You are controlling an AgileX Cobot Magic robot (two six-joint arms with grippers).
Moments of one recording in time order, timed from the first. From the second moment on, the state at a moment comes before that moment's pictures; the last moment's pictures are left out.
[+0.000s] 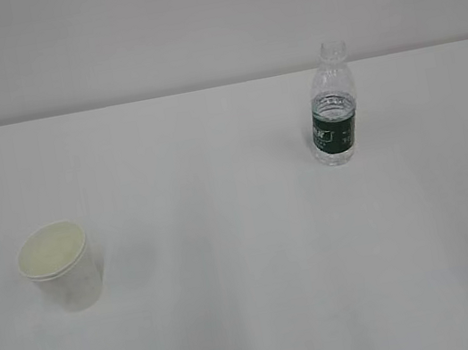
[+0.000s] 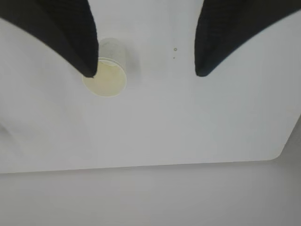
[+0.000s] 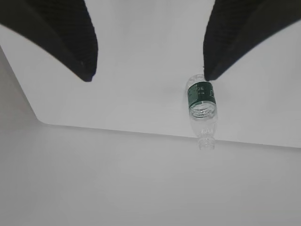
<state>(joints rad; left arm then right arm) 0.00 0.31 -0.53 -0.17 0.66 0.11 0.02 0.29 -0.53 0.06 0.57 -0.16</state>
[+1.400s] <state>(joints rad) 0.00 0.35 -0.53 -0.27 0.61 0.21 0.06 0.69 -0.52 0.08 0.18 -0.18</state>
